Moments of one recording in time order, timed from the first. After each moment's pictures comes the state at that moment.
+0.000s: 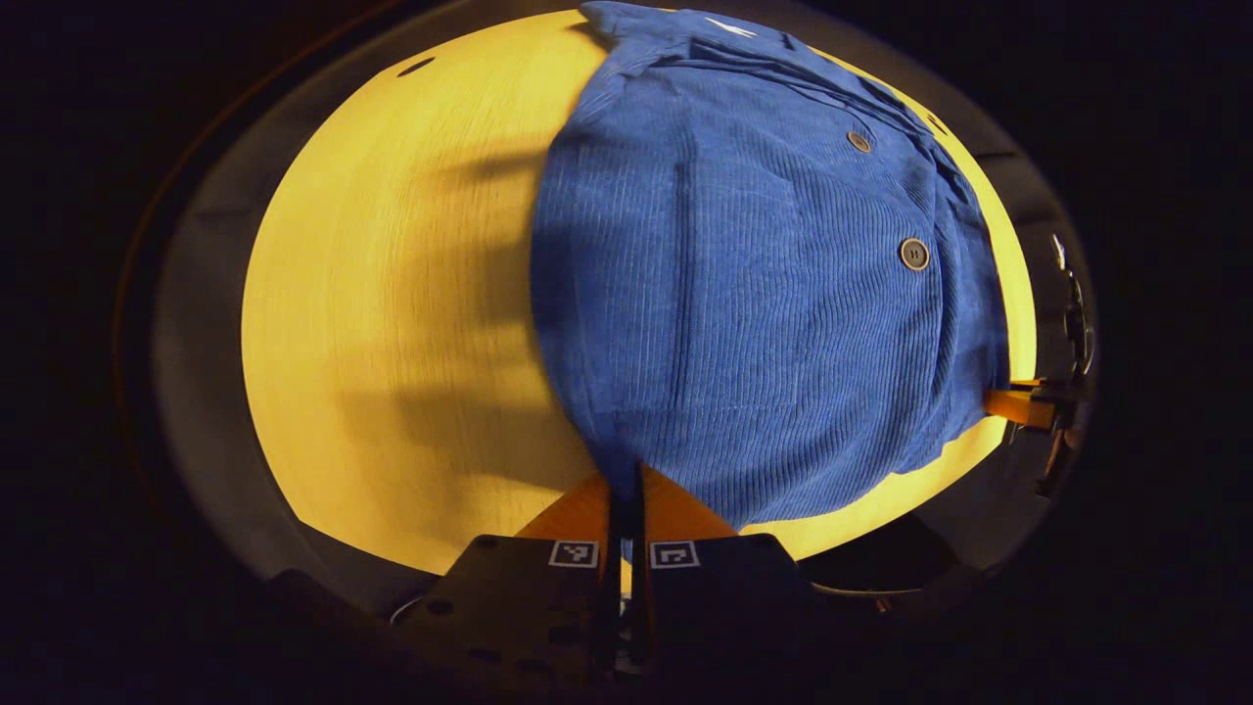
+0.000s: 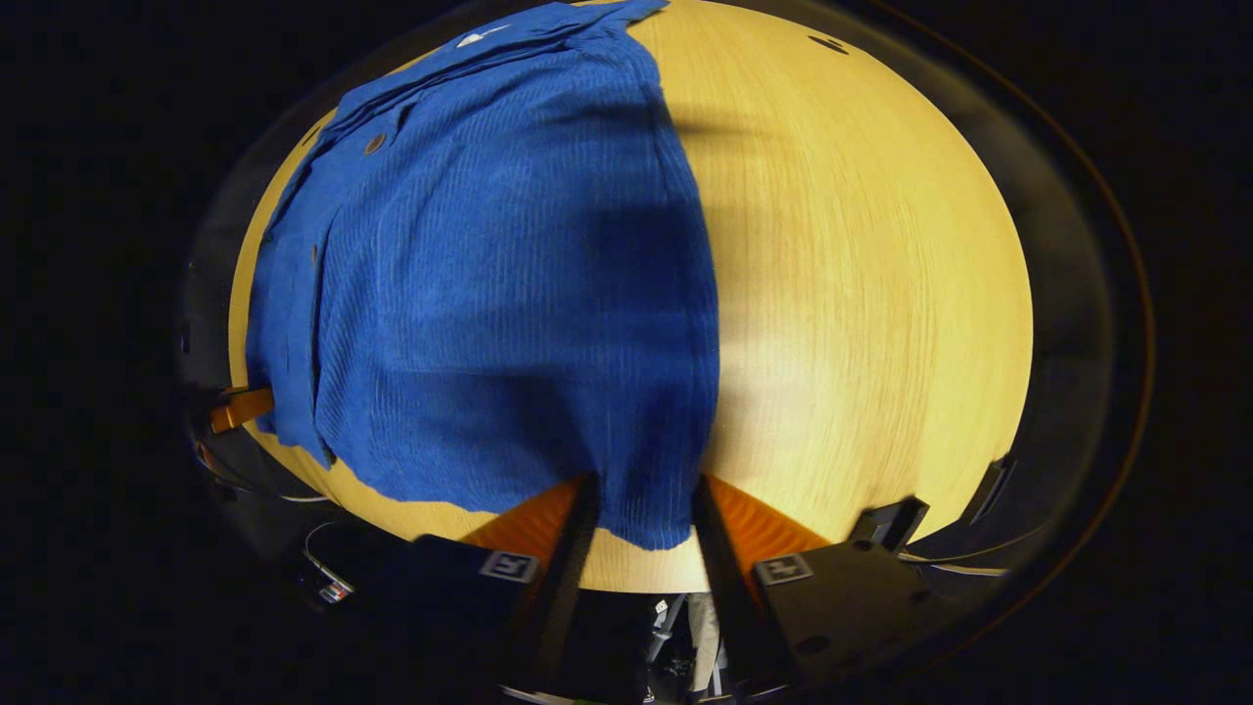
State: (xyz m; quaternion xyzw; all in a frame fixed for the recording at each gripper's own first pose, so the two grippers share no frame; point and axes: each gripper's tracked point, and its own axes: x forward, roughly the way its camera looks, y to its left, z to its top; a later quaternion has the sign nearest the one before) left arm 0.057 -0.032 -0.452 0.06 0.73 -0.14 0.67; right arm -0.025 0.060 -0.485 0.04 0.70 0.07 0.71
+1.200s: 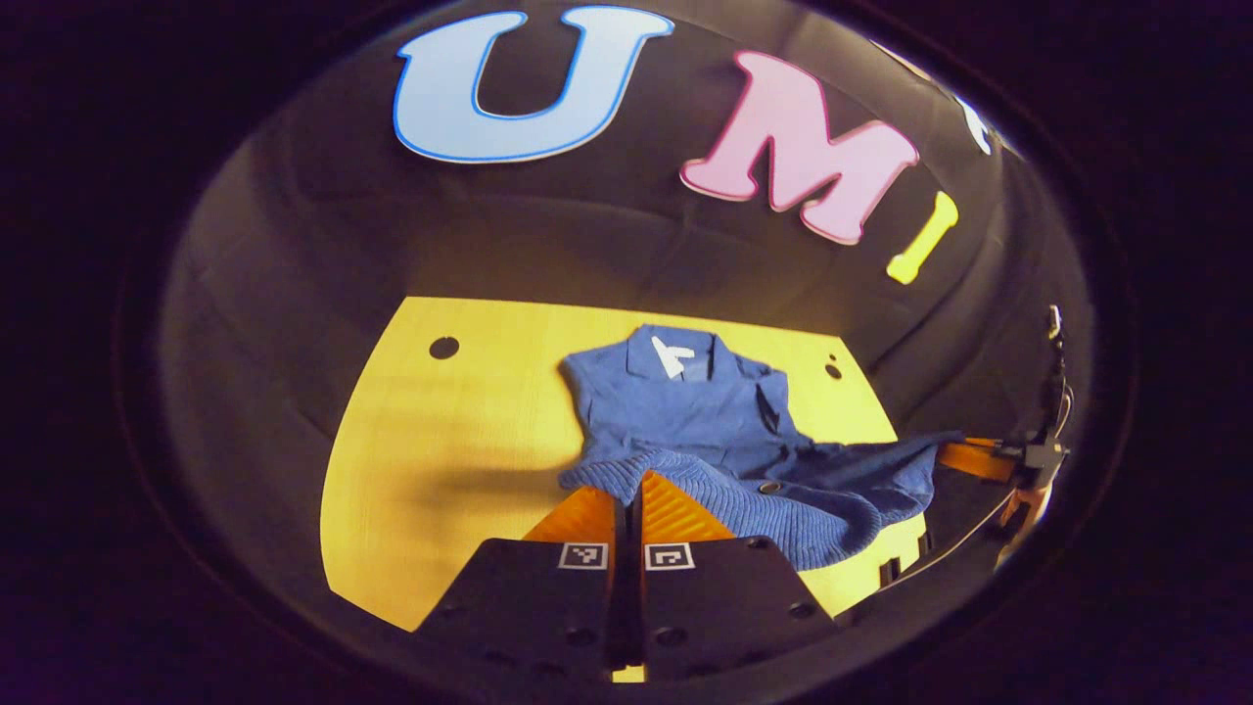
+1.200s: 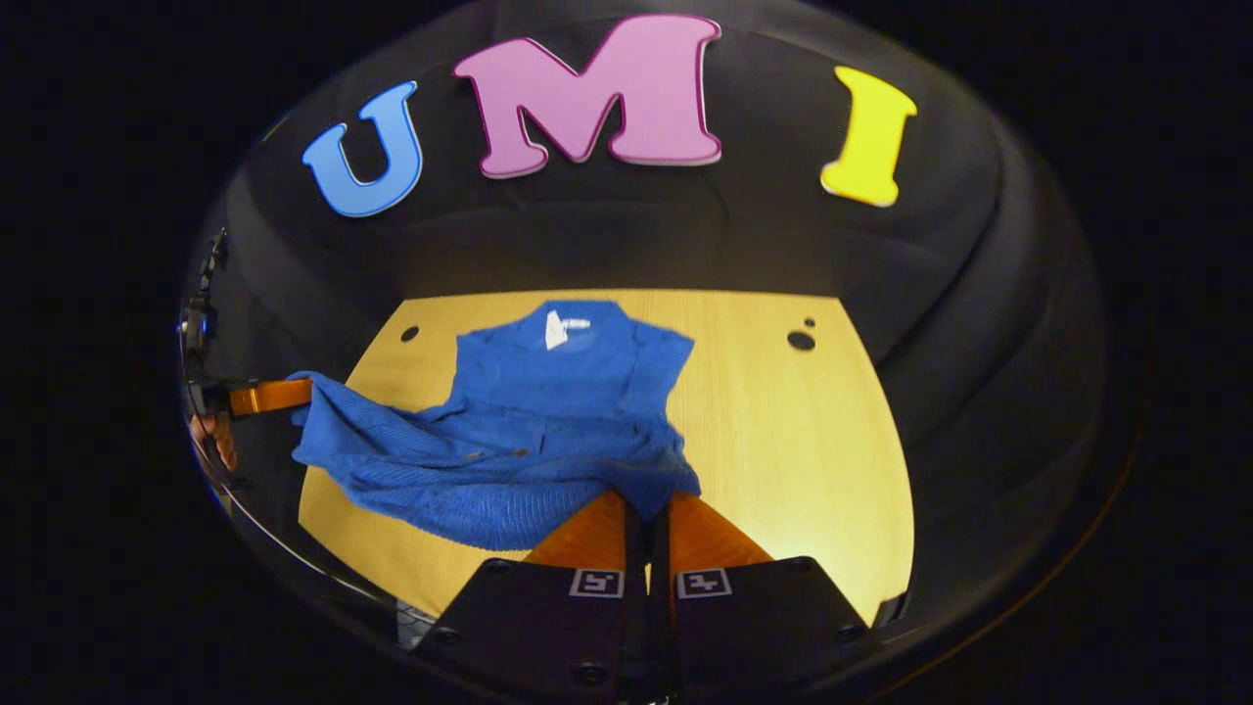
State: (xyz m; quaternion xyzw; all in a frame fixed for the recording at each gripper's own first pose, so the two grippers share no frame) left arm 0.196 -0.014 -0.153 -0.09 0.40 -0.18 0.90; right arm 0.191 0.063 -0.189 0.04 0.34 0.07 0.94
